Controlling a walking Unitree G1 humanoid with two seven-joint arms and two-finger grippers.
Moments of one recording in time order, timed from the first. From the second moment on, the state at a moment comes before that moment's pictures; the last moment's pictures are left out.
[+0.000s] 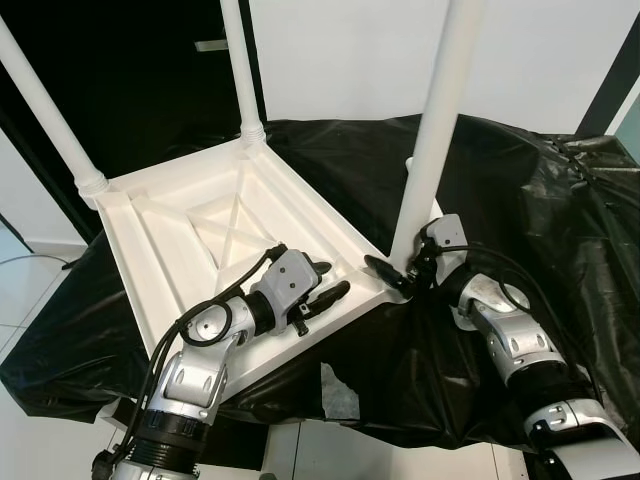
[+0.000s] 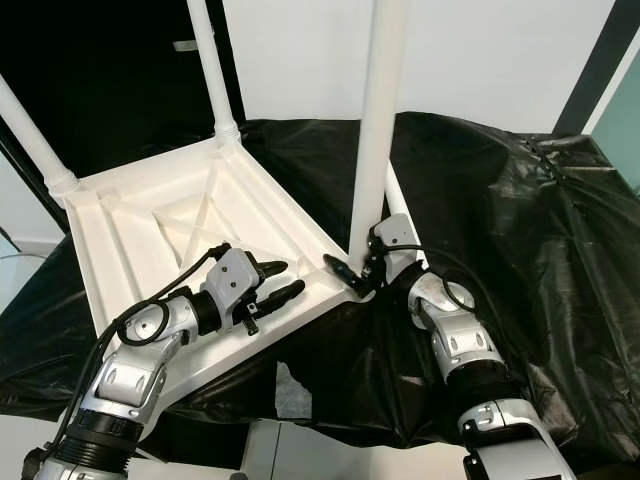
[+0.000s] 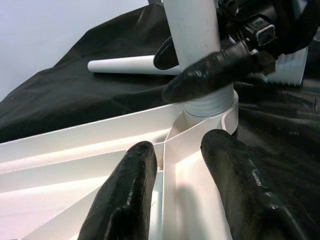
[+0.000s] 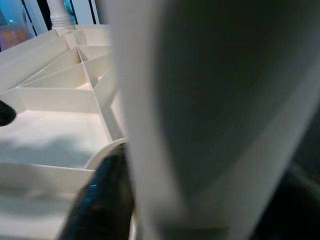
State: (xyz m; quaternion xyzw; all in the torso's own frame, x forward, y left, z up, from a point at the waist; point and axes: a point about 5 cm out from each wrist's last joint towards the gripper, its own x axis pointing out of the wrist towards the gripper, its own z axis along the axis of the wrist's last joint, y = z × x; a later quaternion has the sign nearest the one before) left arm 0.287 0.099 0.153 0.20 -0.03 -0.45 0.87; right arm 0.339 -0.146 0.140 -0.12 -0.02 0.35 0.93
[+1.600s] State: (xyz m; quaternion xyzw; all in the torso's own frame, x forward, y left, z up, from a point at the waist) left arm 0.281 0.118 0.155 0.22 -0.01 -0.45 0.87; right arm 0.307 -0.125 0.123 -0.02 -0.04 0.04 1.00
